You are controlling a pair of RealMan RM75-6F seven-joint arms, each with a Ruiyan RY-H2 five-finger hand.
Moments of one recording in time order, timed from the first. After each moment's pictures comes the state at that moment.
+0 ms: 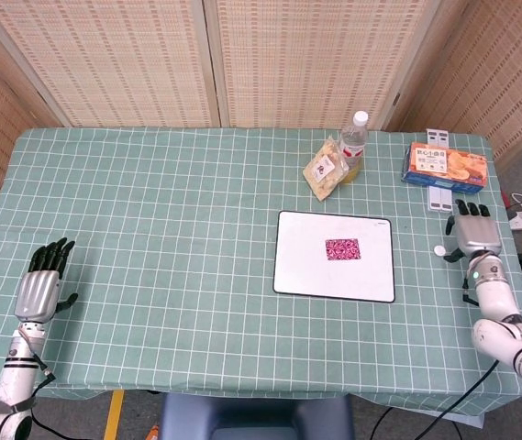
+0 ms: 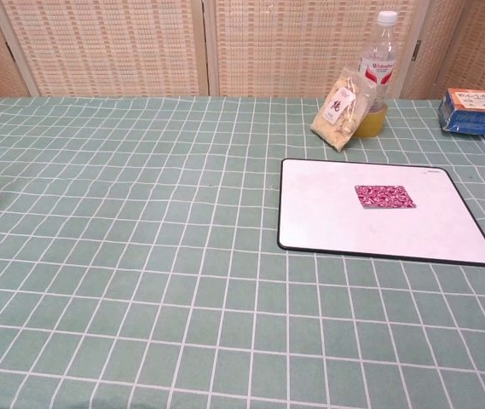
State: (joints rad) left arm -0.34 -1.62 -0.13 -0.85 1.39 1.28 -0.21; right arm 0.66 -1.45 0.08 -0.81 -0.87 0.62 -0.17
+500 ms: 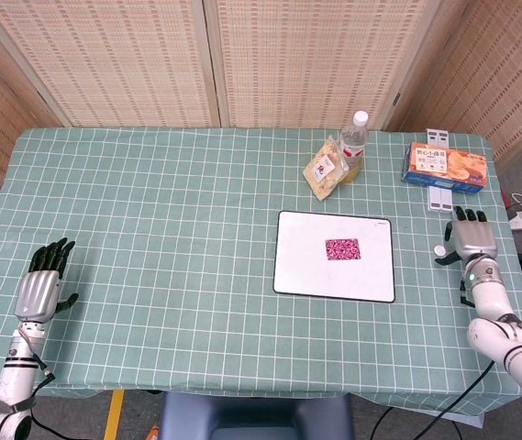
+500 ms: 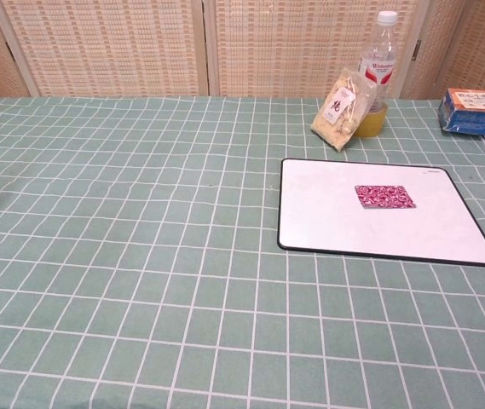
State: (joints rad) left arm -0.34 -1.62 -0.12 -0.85 1.39 1.27 -0.22; right arm 0.66 -1.53 0.12 -0.69 -0.92 0.55 -0.17
